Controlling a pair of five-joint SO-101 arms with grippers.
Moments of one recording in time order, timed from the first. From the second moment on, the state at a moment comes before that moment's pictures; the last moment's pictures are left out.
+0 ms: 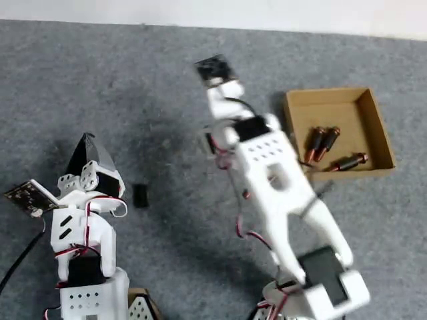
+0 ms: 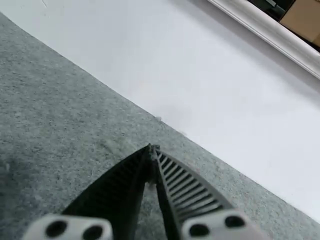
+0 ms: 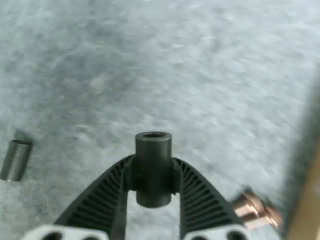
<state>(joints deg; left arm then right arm) -13.1 -103.7 95.4 17.9 36.0 -26.9 -8.8 13.0 59.6 4.4</state>
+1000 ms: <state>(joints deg) 18.3 -103.7 95.8 17.9 20.4 0.0 -88.2 89.4 39.9 7.5</state>
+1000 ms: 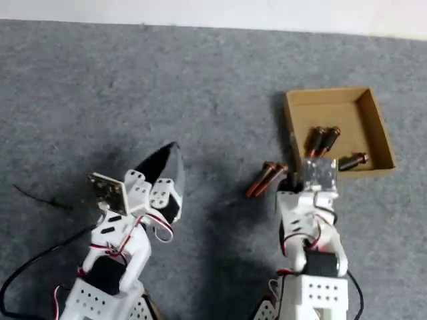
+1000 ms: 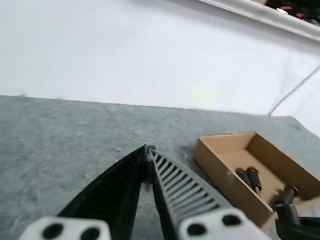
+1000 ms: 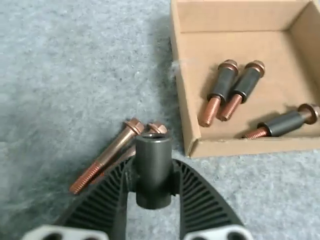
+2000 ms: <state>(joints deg) 38.9 -33.0 61.1 11.1 16.7 14.8 -103.5 93.1 43.7 0.6</state>
